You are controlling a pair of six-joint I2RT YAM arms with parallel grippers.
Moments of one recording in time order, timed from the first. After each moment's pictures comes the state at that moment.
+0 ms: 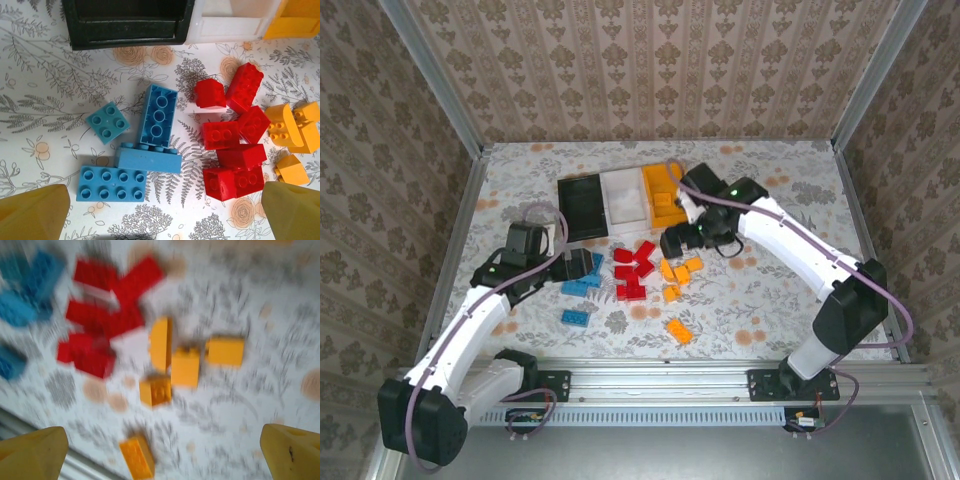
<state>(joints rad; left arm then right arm) -0.33 0.96 0.72 -0.64 0.21 -0.38 0.60 1.59 1.48 -1.15 -0.11 0.27</state>
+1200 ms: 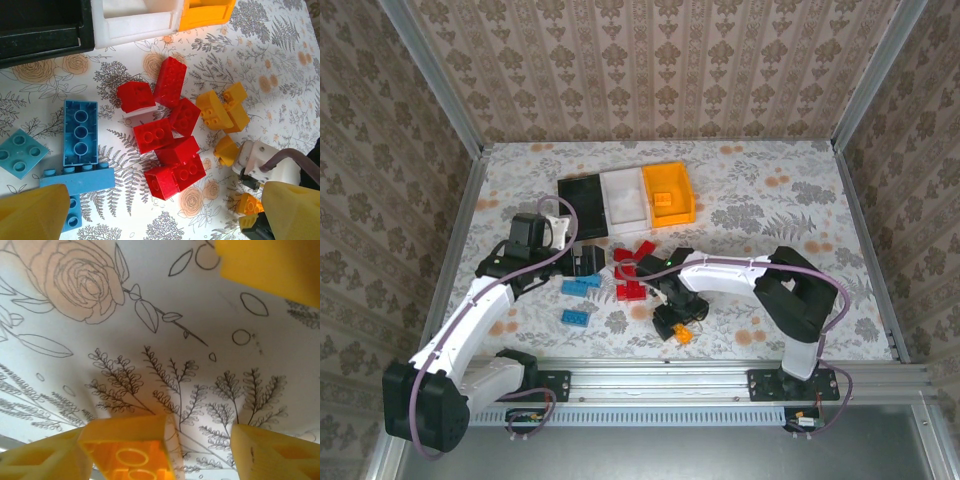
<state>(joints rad) -0.33 1.03 0.74 -0.55 0.48 -0.30 0.92 1.83 1.13 -0.98 -0.12 0.38</state>
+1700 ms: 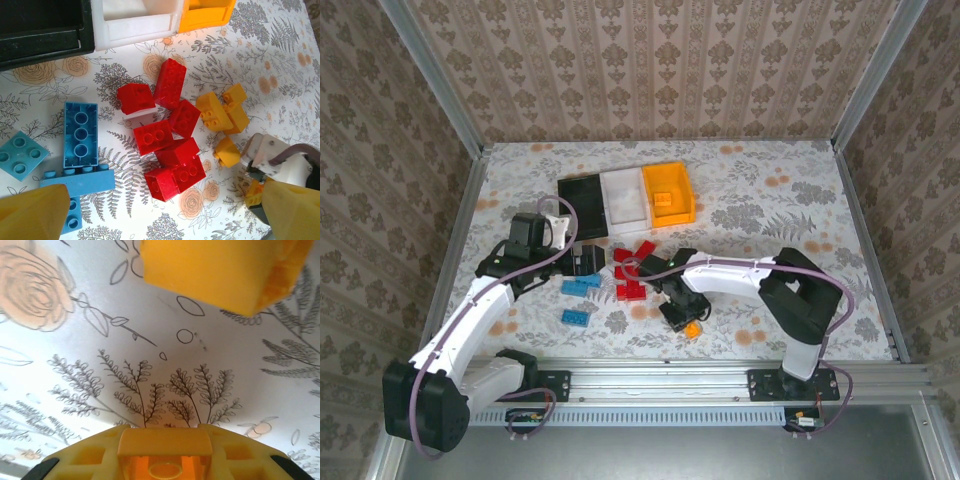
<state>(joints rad) -0.33 1.03 0.74 -0.54 0.48 -0.30 0.91 1.78 1.12 -0.99 -0.03 0.40</state>
